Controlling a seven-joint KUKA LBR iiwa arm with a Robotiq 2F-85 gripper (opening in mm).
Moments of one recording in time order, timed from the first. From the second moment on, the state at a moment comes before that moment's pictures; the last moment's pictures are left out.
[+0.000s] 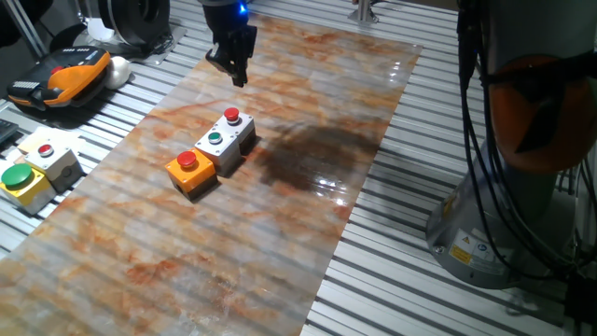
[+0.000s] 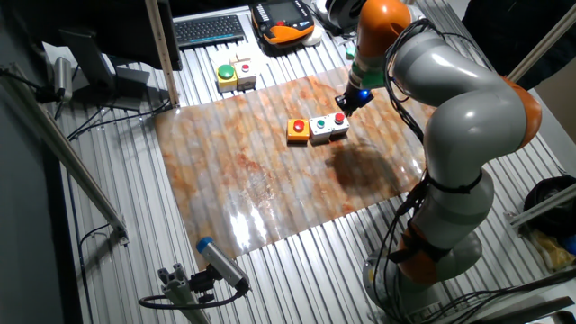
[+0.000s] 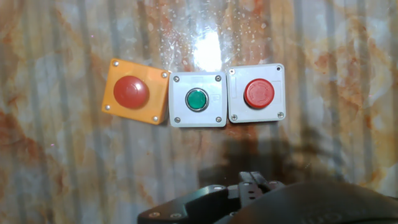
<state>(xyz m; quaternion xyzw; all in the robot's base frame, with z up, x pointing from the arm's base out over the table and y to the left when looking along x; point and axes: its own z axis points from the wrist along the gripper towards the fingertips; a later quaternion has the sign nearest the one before) 0.523 0.002 0.236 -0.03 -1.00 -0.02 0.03</state>
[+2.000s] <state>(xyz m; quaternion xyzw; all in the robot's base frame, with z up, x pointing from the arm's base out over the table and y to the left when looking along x) 0.587 -0.020 0.159 -0.02 -1.00 -0.02 0.02</state>
